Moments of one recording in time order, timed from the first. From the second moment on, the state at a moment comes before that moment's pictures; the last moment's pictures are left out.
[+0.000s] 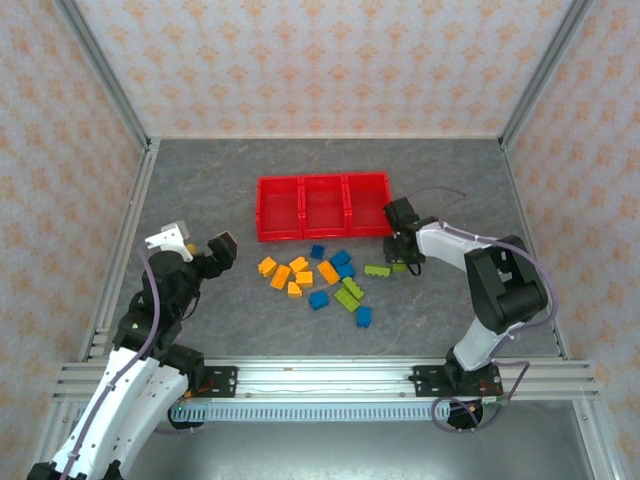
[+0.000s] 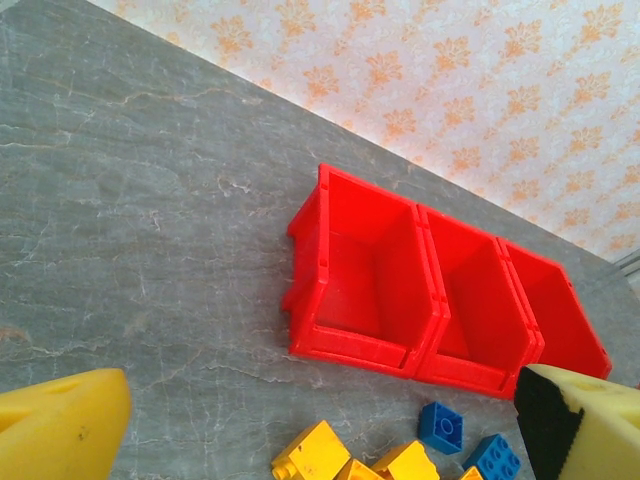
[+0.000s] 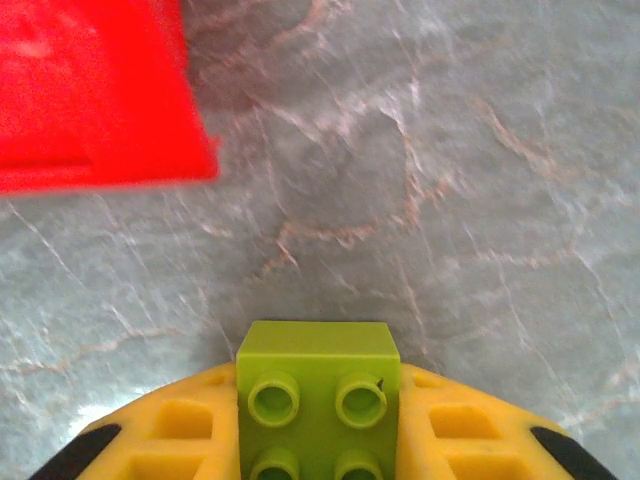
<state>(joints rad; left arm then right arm) -0.24 0.48 0.55 -0.43 -0.15 -0.59 0.38 1.66 0.92 -0.52 0.14 0.41</state>
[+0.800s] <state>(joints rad) -0.24 0.46 0.60 -0.47 -0.14 -0.57 0.38 1.78 1.49 -0.56 0.09 0.43</state>
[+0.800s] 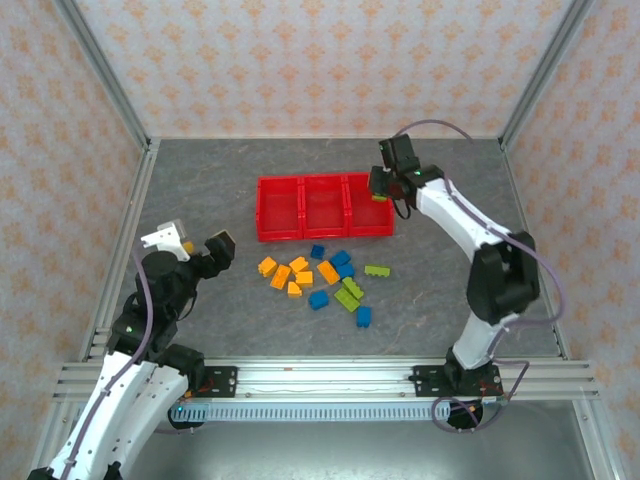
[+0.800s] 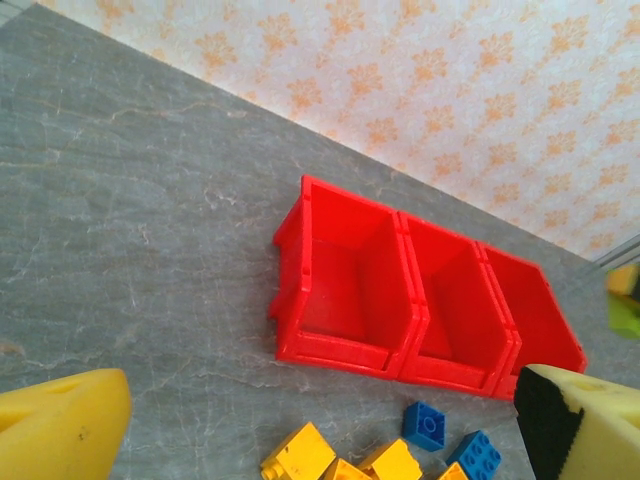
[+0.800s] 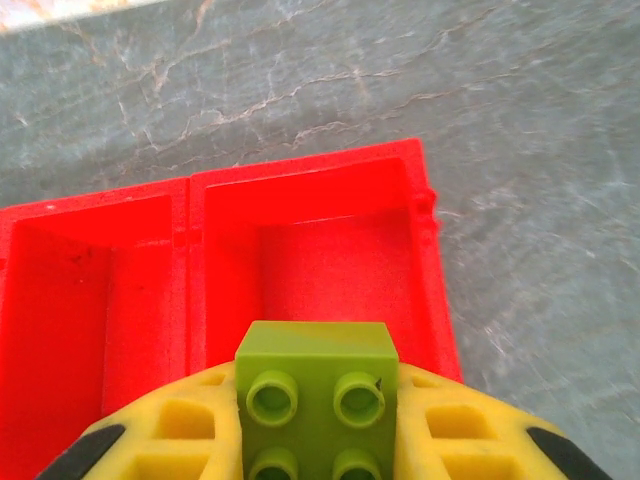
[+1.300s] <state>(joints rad) -0.24 0.35 0.59 -0.48 -0.21 -0.54 0.38 2.03 1.64 -0.60 0.05 0.37</state>
